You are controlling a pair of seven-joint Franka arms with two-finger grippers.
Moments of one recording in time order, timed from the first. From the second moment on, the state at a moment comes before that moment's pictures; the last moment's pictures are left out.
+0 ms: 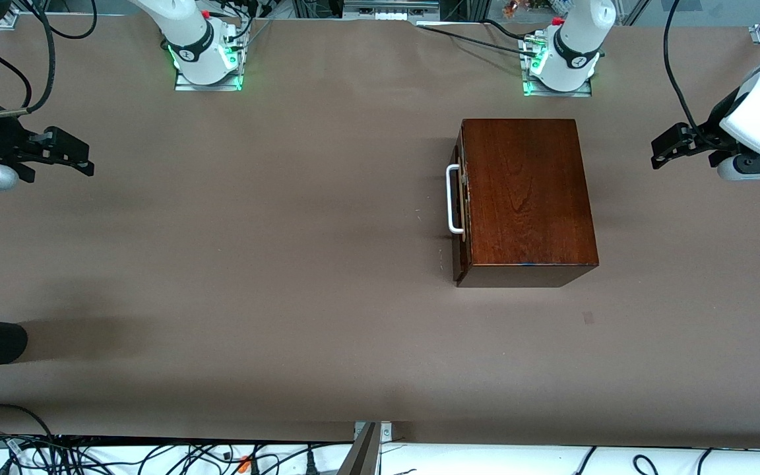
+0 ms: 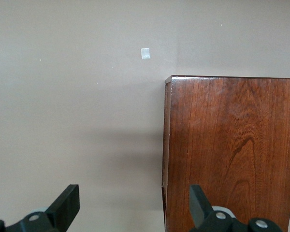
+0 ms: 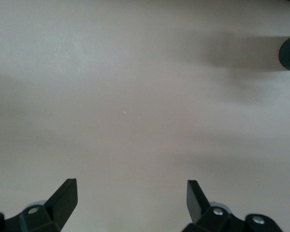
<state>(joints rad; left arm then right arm) -0.06 -0.04 0.01 -1.68 0.02 1.59 -0.11 0.26 0.11 -0.22 -1.45 0.05 1.53 -0.08</state>
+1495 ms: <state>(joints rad) -0.45 0.20 -0.02 -1.56 -0.01 1.51 -0.39 0.26 0.11 -0.22 -1.45 0.05 1.53 -0.08</state>
